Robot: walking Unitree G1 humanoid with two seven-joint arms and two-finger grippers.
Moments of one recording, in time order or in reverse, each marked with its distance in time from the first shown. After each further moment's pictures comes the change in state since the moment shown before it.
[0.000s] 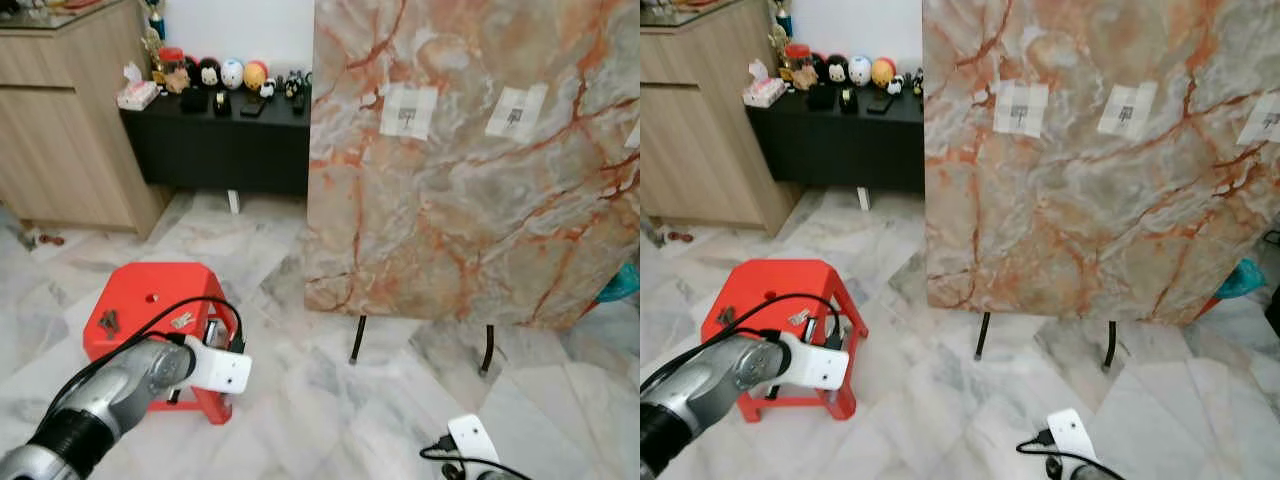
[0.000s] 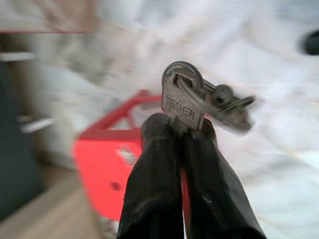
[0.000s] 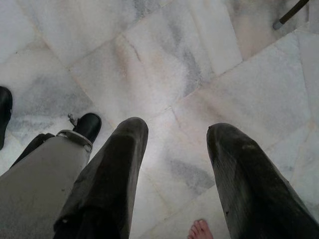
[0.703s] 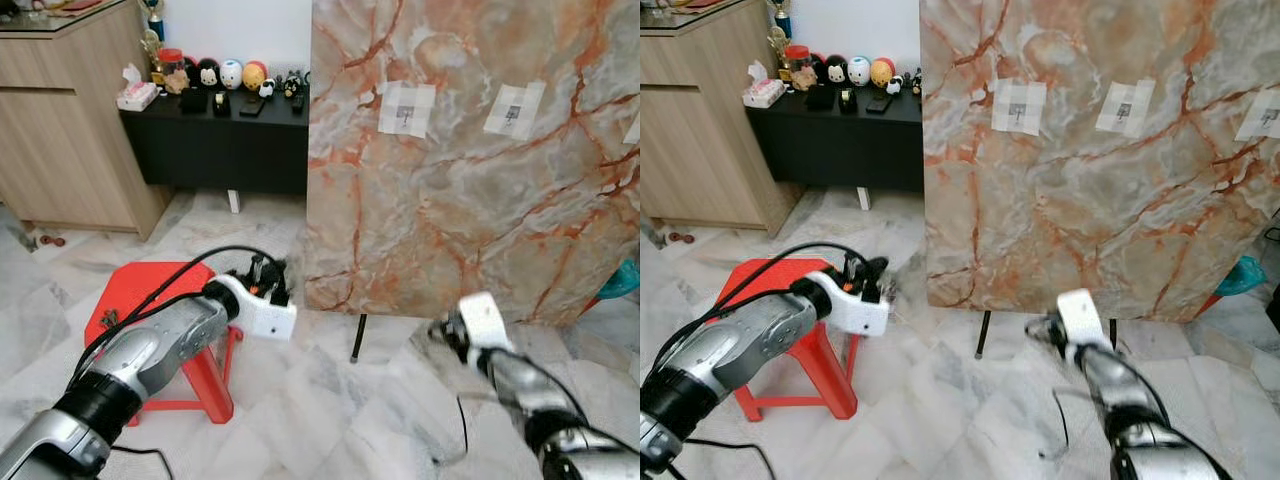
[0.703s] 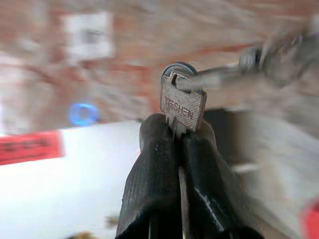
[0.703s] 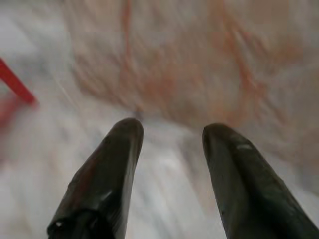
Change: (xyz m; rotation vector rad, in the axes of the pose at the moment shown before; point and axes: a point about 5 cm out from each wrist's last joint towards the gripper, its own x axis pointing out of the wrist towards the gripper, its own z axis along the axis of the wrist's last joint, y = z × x) left arm -0.036 0.101 0.061 0.363 -0.188 0.915; right arm -0.043 -0.037 0.185 0.059 -0.622 -0.003
